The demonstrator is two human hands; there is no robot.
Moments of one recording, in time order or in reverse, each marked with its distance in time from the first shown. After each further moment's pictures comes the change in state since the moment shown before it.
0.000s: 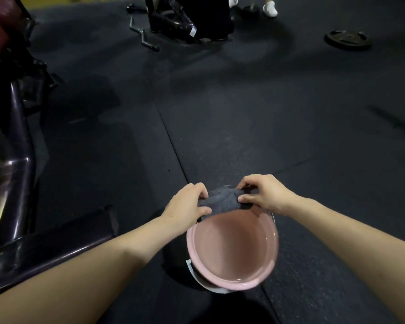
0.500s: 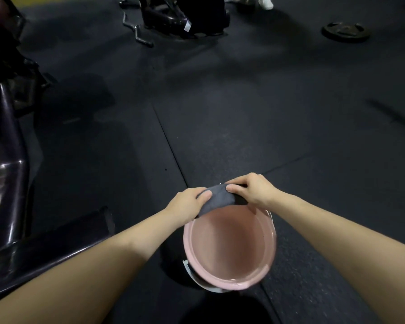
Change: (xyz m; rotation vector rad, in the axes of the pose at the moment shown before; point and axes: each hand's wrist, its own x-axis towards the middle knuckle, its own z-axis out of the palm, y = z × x) left_hand 0.018 0.002 0.011 -0.146 -0.149 -0.145; right_hand 0.017 -0.008 0.016 0.058 -0.015 0.111
